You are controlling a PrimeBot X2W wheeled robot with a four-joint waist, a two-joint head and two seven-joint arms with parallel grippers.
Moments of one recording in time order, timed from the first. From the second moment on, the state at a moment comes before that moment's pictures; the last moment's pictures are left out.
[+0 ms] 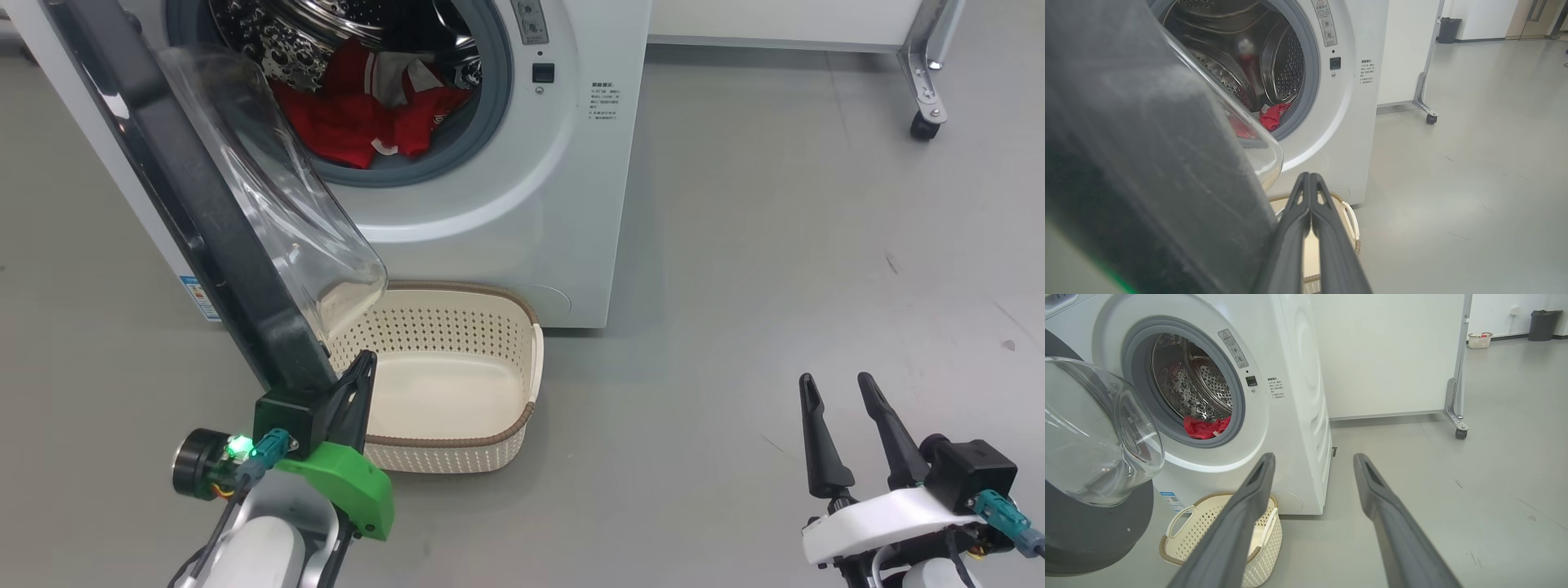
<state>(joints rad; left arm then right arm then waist) -0.21 0.06 -0.33 0.27 -0.29 0.00 -0.05 0.05 -0.13 0.16 0.14 0.44 0.11 -0.25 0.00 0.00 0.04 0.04</state>
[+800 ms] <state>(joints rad) -0.22 0.05 -0.32 0.35 -0.32 0.00 -0.10 0.06 -0.12 0.15 0.15 0.43 0.12 -0.25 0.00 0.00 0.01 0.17</state>
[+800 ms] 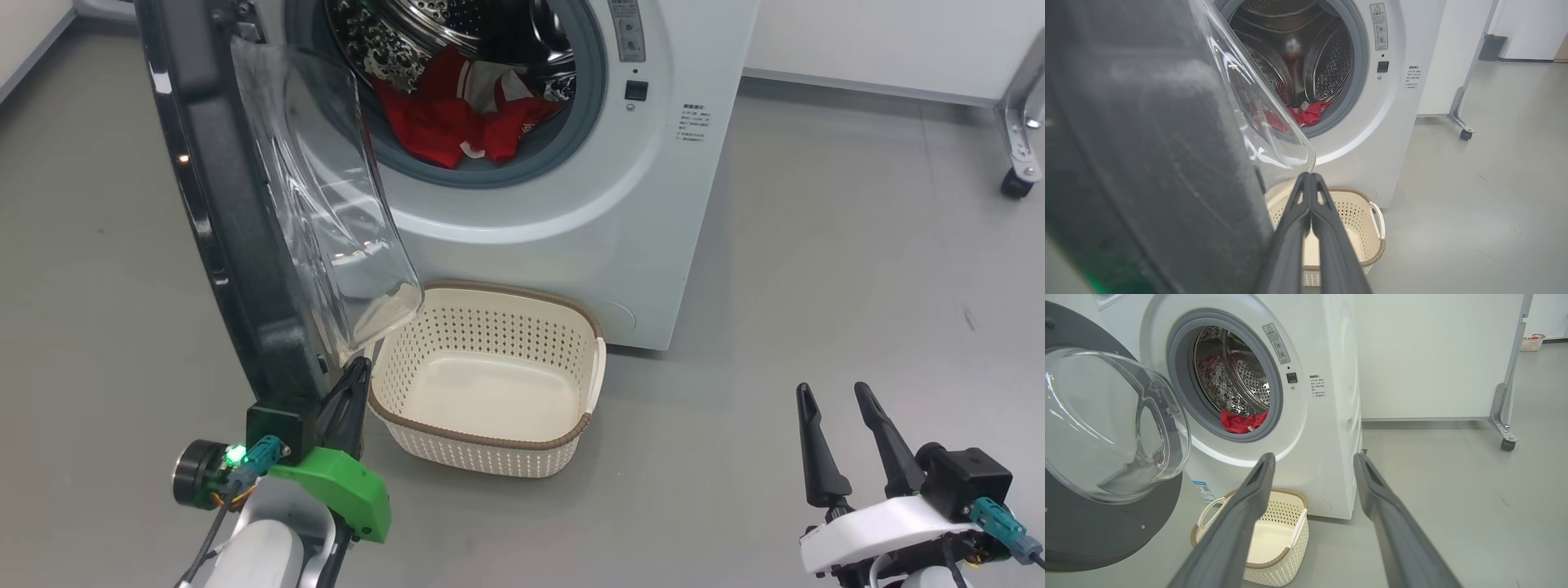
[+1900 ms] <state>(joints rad) -0.25 0.08 -0.11 0.35 -0.41 0.07 -0.18 0.04 -0.17 0.19 0.13 0.40 0.12 -0.25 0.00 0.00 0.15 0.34</state>
